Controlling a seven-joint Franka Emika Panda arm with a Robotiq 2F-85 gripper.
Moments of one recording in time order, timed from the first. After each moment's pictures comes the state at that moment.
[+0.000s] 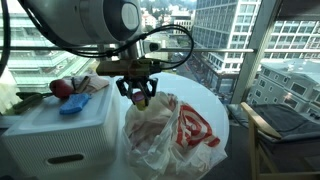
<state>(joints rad) 0.05 0.05 0.04 -2.41 -0.20 2.53 -0.06</state>
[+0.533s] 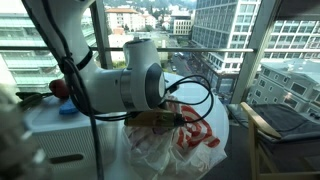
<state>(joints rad) 0.02 0.35 -0.13 -2.45 -0.49 3.01 0.10</state>
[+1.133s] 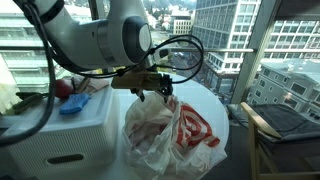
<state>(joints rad) 0.05 0.11 -0.05 -2.44 -0.35 2.84 0.09</state>
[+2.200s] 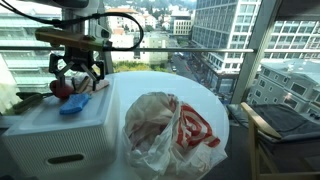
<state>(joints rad) 0.22 -0.06 0.16 -2.32 0.19 2.10 -0.42</state>
